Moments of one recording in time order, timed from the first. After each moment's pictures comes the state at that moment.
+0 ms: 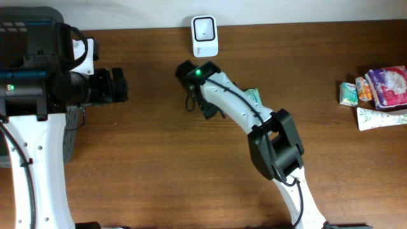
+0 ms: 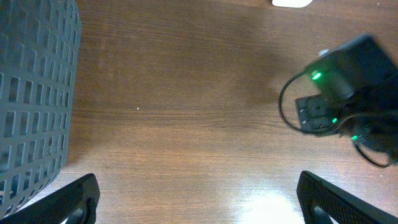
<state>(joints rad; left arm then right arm) 0.02 1.56 2.01 -1.51 0.11 -0.10 0.60 2.37 2.07 -1.33 0.48 0.33</state>
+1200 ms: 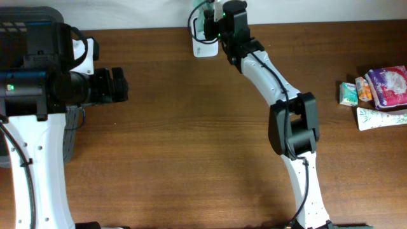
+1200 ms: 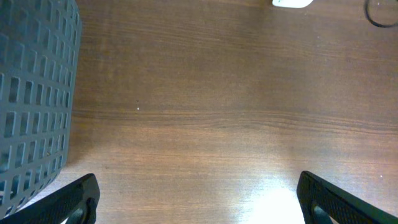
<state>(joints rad) 0.02 1.56 2.01 -1.51 0.11 -0.10 0.32 2.52 2.18 0.02 -0.11 0.09</state>
